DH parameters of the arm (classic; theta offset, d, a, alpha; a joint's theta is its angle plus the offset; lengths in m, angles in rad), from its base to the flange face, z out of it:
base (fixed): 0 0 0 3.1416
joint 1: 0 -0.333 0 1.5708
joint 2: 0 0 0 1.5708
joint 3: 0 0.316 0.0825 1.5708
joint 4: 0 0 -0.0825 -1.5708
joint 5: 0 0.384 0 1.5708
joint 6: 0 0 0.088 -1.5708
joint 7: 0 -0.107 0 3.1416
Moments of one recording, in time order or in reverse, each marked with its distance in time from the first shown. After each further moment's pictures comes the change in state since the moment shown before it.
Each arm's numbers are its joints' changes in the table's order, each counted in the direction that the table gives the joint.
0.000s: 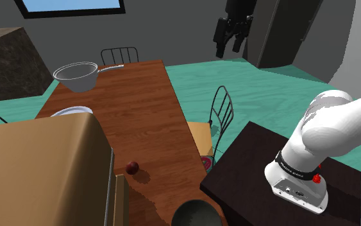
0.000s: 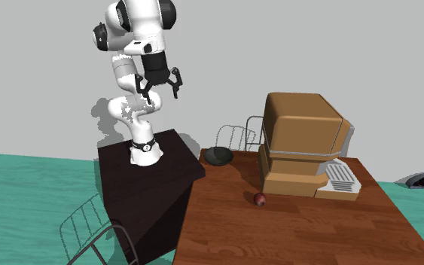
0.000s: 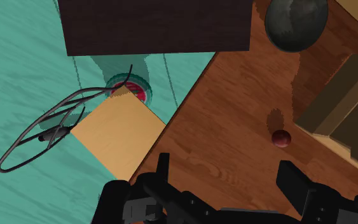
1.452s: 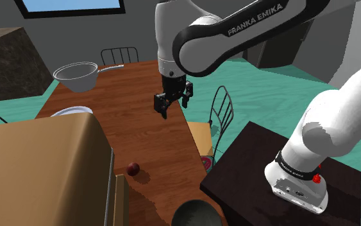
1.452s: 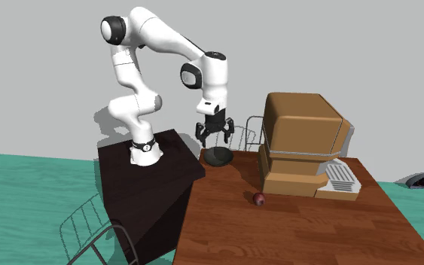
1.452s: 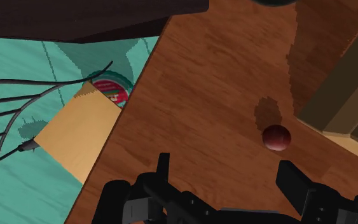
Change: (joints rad) arm -0.018 0.469 0.372 -0.083 0.009 0.538 -0.396
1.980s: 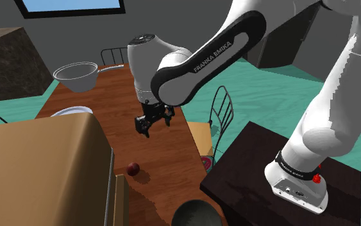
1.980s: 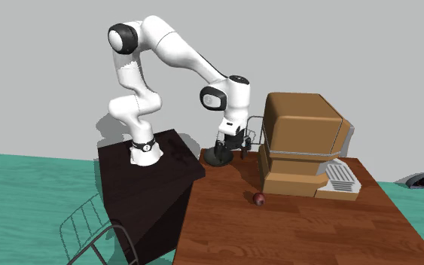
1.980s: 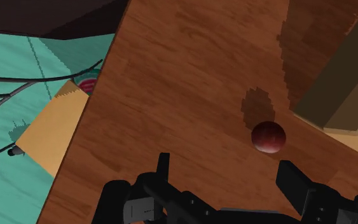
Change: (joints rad) arm 0.000 0.330 0.098 0.128 -0.197 0.144 -0.250
